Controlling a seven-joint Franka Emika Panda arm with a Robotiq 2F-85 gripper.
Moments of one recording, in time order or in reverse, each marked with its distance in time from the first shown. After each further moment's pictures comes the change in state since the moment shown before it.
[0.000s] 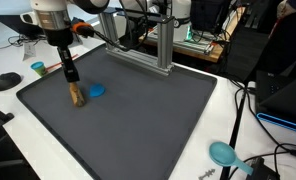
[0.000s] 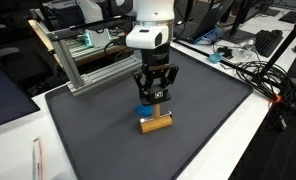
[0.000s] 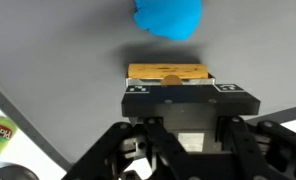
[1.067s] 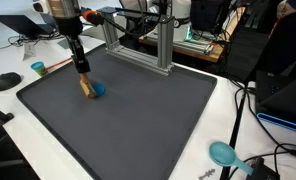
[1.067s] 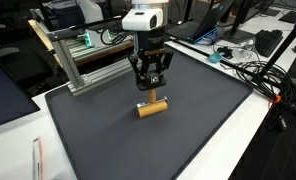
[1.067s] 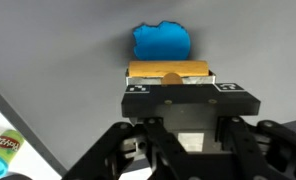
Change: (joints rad) arm 0.015 -0.149 0.007 -0.165 -0.002 -0.021 -0.017
